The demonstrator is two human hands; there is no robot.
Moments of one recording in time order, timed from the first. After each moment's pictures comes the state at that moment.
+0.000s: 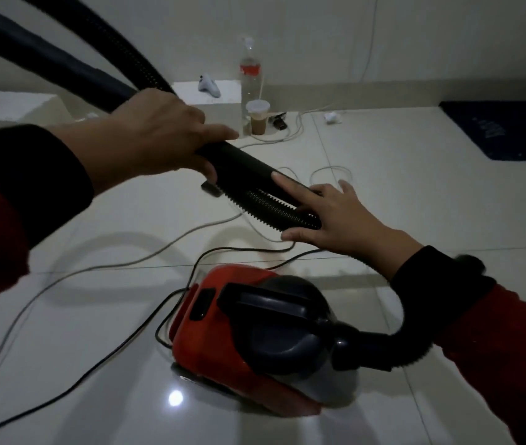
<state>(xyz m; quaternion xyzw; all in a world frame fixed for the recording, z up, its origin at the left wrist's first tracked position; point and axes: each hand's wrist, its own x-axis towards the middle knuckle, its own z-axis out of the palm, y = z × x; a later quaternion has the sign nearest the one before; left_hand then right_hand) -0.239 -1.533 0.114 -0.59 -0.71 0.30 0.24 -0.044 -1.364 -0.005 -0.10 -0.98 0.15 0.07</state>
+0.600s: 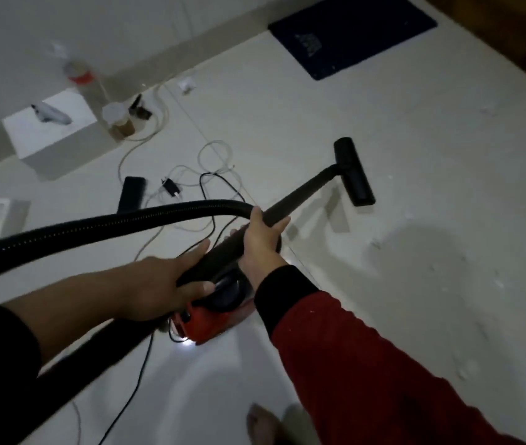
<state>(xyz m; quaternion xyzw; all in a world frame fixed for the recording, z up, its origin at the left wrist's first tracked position) -0.118 -1.518 0.327 -0.53 -0.68 0.19 -0.46 -0.016 -1.433 0.203 -0.63 -0.05 0.69 0.36</state>
